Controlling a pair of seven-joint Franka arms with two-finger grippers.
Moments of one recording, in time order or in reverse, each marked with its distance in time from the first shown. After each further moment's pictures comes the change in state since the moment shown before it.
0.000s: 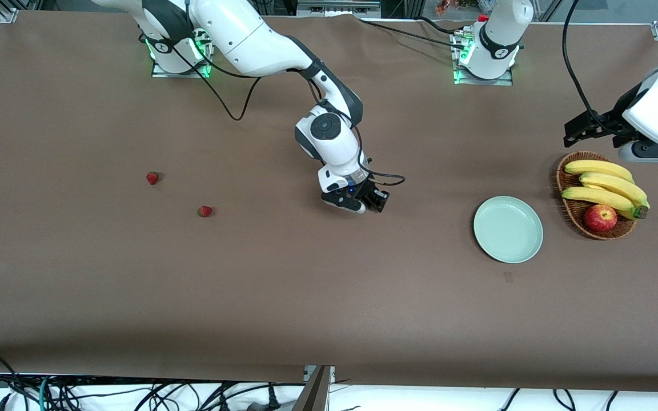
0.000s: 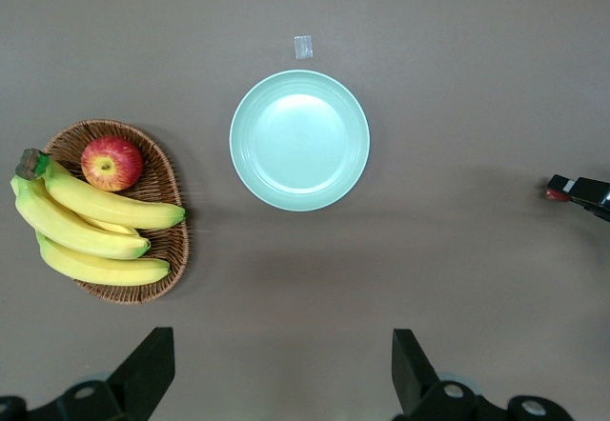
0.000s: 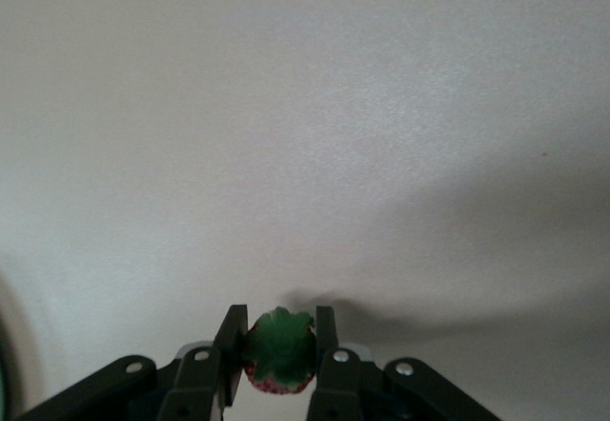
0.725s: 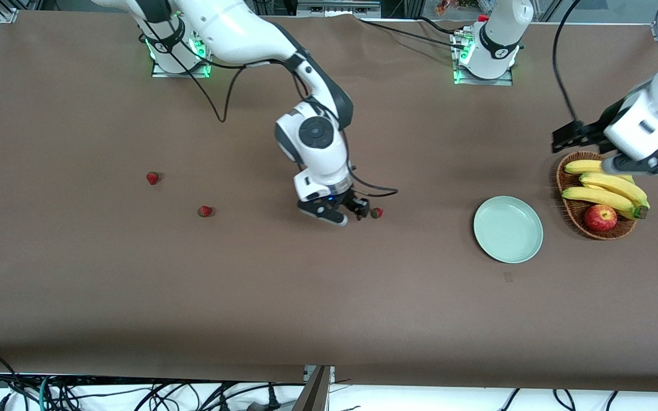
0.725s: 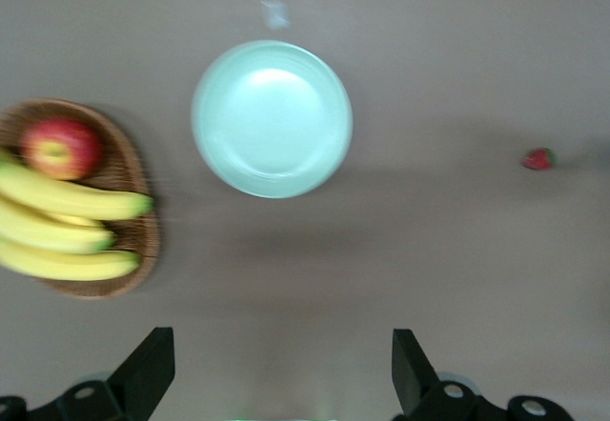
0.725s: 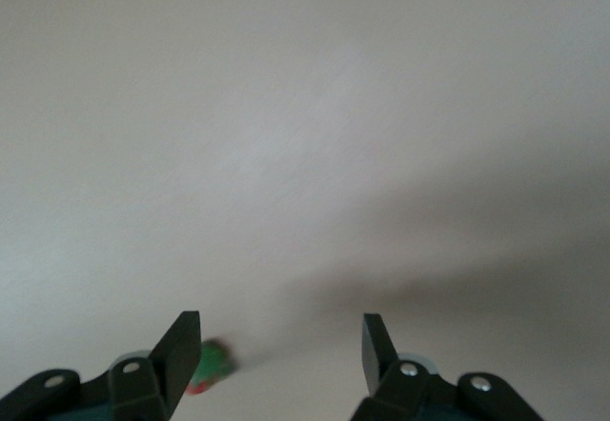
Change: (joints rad) left arm -0.012 0.093 -0.004 -0.008 -0.079 0.002 -0.002; right arm -0.055 -0.177 -0.125 0.024 -0.006 -0.466 -0.178
